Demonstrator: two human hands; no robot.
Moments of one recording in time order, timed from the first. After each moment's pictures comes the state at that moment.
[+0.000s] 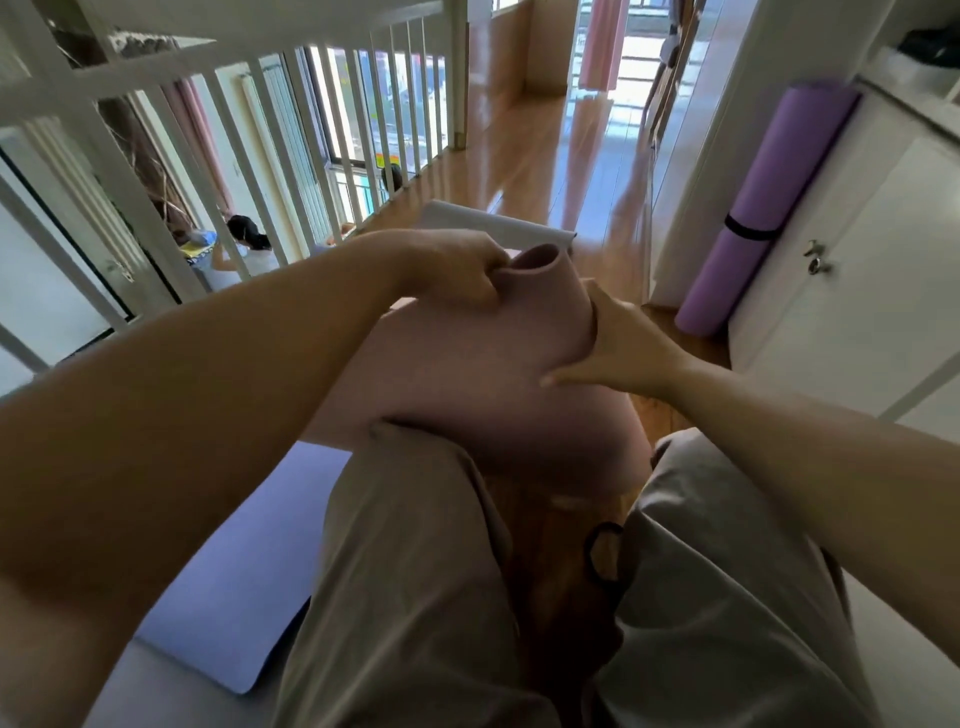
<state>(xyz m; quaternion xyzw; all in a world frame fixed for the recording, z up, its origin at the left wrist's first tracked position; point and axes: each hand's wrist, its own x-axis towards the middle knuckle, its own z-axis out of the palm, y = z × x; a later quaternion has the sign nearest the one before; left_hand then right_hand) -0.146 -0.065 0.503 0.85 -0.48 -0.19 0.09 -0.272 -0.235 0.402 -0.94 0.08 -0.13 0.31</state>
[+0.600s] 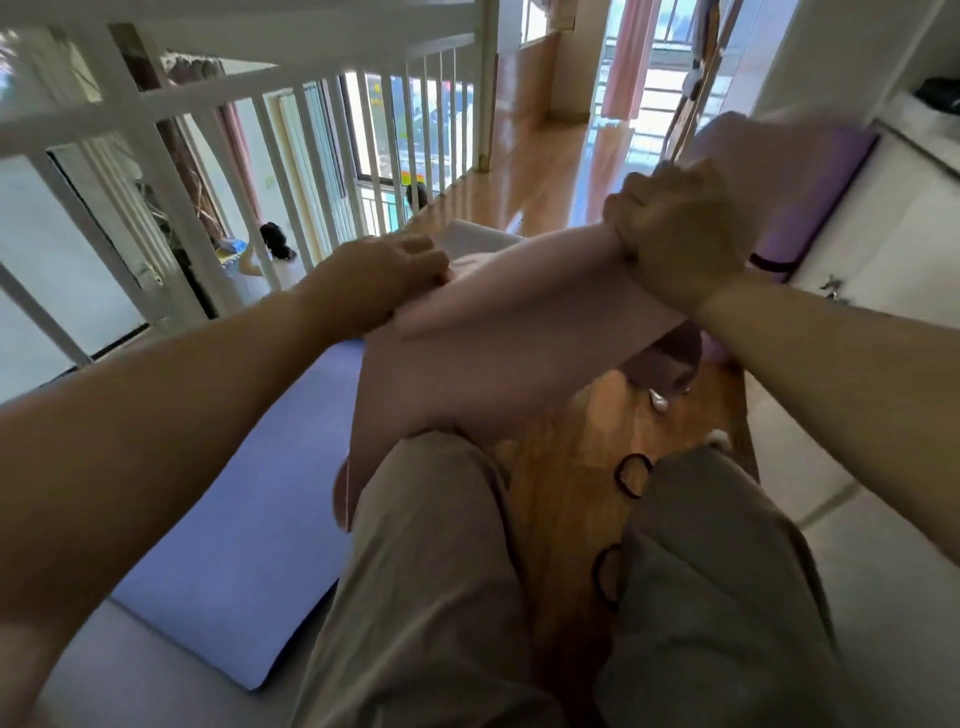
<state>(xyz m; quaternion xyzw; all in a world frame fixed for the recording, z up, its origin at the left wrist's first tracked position) -0.087 0.020 0.474 0.76 -0.61 0.20 0.04 -0.241 -0.247 0.499 -0.90 0.01 -0.34 -0.27</state>
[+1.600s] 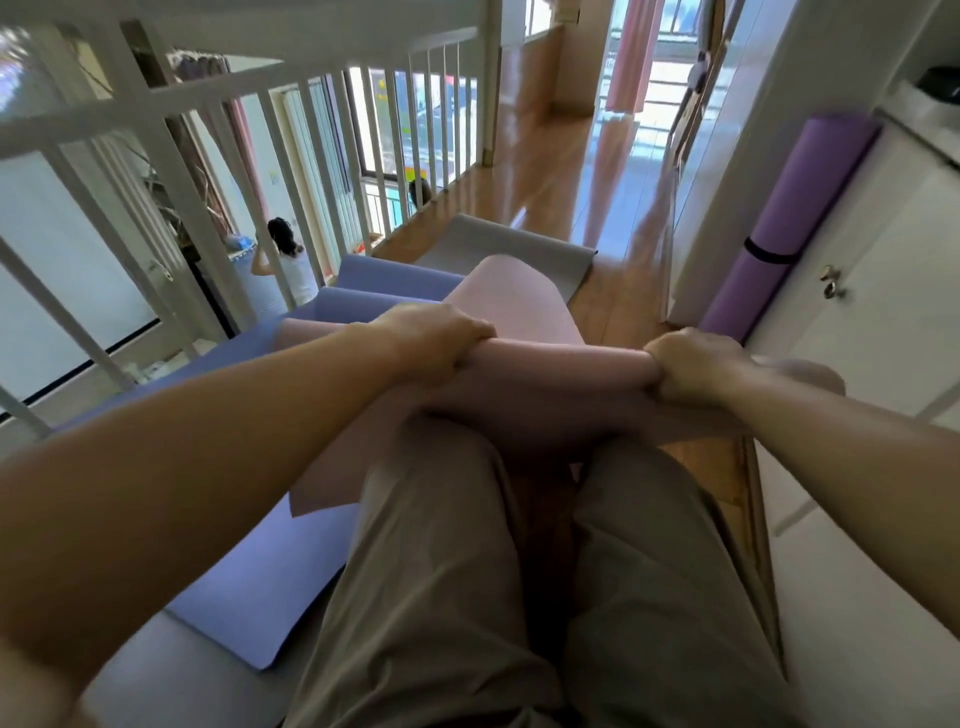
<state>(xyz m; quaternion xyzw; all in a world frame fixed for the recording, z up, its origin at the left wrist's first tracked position) -0.158 -0.004 0.459 0.85 -0.53 -0.02 -0.06 -0.303 -0.253 0.425 -0.97 0.21 0.09 -0.02</state>
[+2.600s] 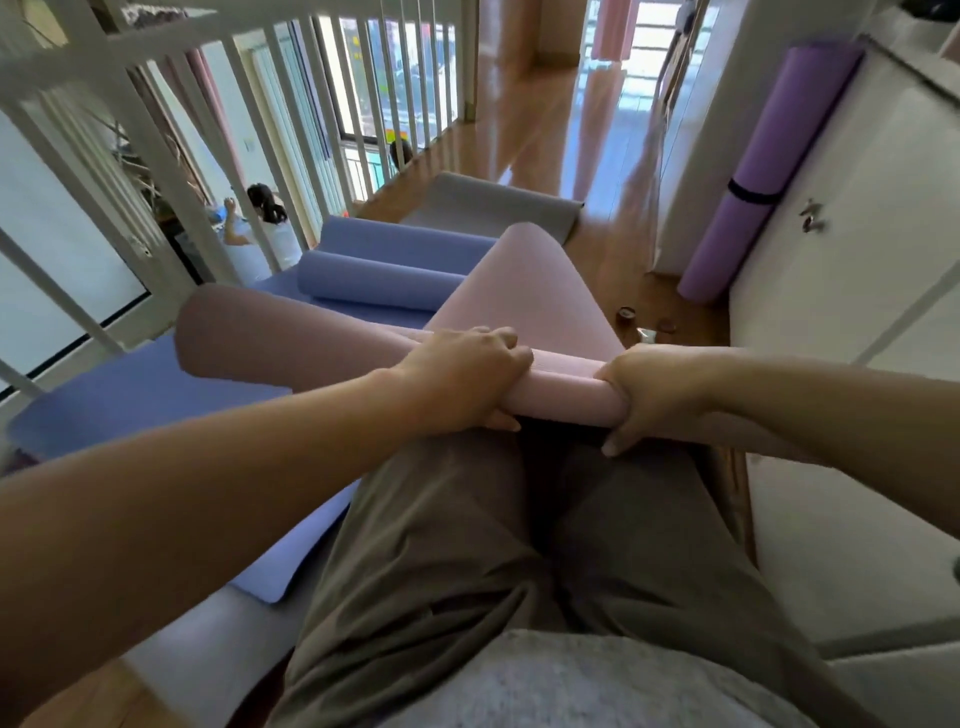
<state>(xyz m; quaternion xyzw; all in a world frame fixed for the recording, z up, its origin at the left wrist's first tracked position) -0.263 0.009 0.426 0.79 -0.61 0.02 -0.06 -0.367 -0.165 0.432 -0.96 0.07 0.26 0.03</state>
